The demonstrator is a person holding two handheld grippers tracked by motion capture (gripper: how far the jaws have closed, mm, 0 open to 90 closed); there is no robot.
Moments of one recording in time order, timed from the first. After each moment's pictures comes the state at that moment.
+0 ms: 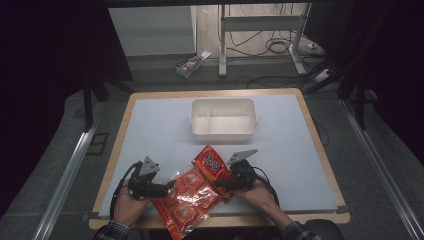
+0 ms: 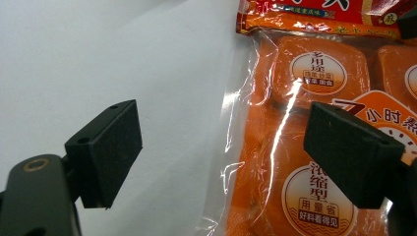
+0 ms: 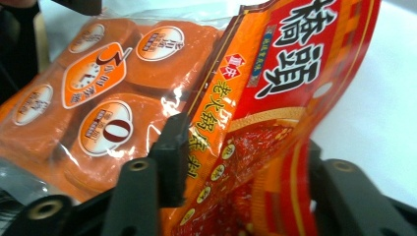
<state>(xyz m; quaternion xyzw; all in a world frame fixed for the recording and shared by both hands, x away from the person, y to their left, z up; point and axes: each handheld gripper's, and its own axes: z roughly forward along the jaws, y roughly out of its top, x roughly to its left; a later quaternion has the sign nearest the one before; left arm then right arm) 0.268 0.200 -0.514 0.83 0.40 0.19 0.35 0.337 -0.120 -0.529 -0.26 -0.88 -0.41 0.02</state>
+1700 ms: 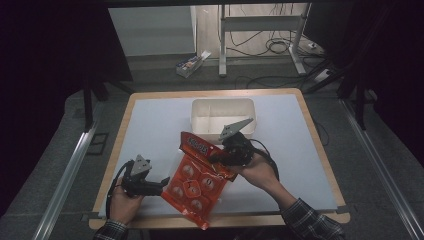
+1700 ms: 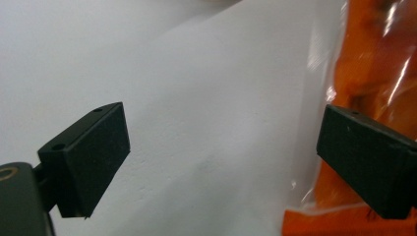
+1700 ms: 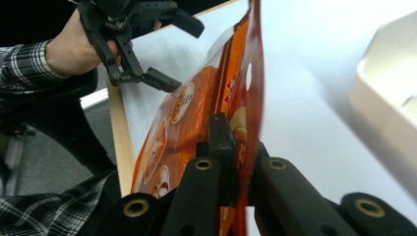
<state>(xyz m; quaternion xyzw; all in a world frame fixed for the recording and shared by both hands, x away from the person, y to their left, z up) 0.269 0.217 -0.515 0.81 0.41 0.22 0.37 0.344 -0.095 -0.404 -0.17 -0.90 -0.41 0.01</state>
